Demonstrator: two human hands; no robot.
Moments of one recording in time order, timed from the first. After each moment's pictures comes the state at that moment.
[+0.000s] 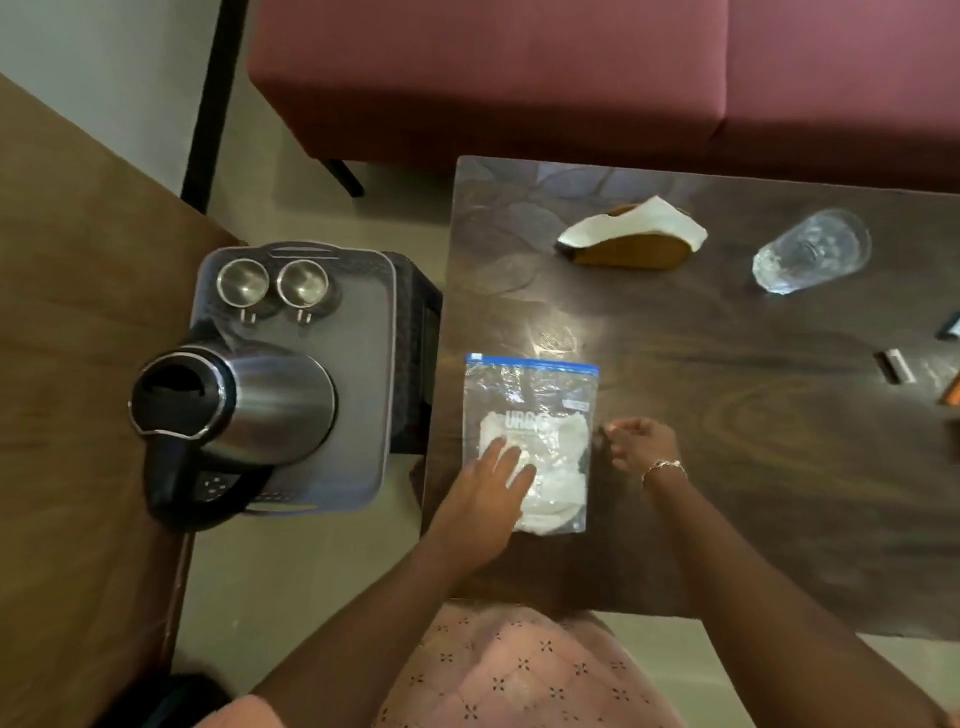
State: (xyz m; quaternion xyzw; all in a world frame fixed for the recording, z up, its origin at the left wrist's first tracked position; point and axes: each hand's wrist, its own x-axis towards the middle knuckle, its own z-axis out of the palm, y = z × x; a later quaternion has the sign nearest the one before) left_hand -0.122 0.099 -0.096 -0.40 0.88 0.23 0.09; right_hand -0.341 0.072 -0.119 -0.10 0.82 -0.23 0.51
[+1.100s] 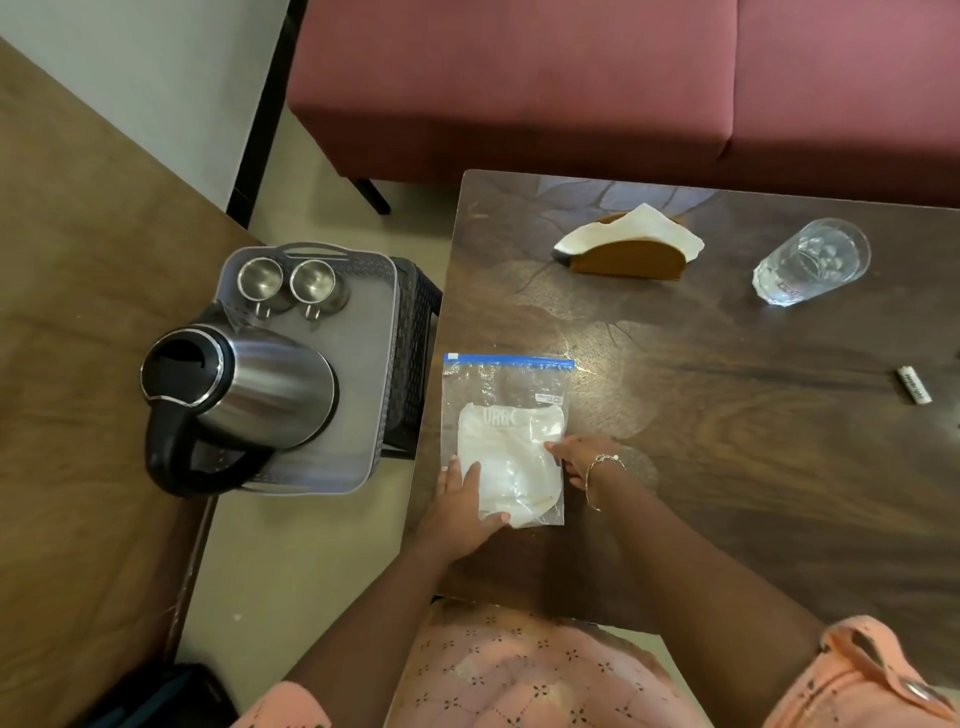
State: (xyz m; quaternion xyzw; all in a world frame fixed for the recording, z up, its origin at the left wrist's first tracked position) left_hand -0.137 0.121 -0.119 -0.64 0.59 0.46 0.19; right_hand -0.314 0.073 -0.136 -0.13 0.77 -0.15 0.60
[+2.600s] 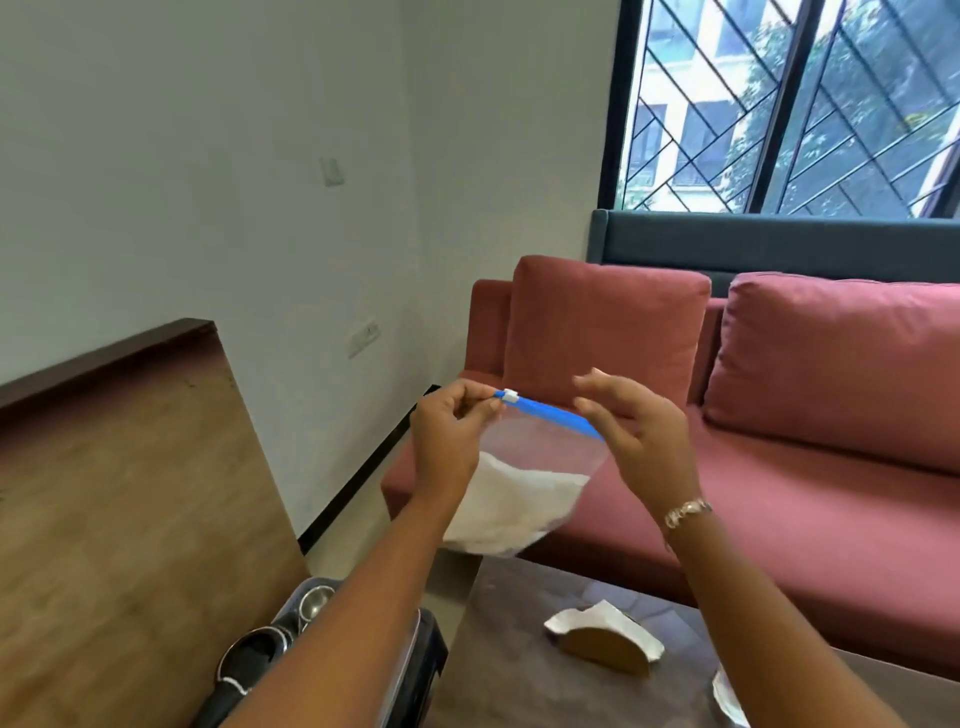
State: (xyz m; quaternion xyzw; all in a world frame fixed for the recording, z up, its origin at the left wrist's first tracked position) left_hand -0.195 -0.046 0.301 -0.49 0.54 0.23 -0.65; right_hand -0.366 -0.045 0.303 -0.69 0.46 -0.55 0.13
